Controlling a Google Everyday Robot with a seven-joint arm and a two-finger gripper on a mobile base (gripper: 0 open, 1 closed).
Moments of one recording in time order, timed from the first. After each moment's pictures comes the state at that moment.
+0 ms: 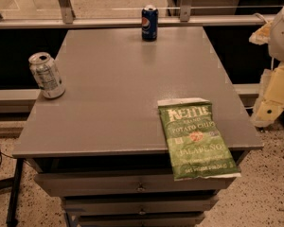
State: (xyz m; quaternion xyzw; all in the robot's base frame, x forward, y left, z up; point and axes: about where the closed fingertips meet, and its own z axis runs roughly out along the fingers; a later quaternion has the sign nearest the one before) arm 0.438 -0.217 0.976 -0.60 0.78 -0.03 0.16
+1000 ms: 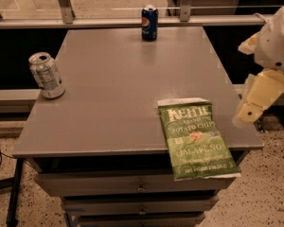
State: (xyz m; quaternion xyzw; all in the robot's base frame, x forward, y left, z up) arm 0.449 -0.201 0.953 -0.58 0.79 0.02 0.18
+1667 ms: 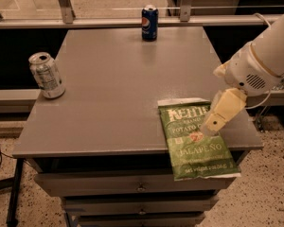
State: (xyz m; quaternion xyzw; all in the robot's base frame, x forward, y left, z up) arm 0.469 -0.163 0.890 -0.54 0.81 0.12 0.21
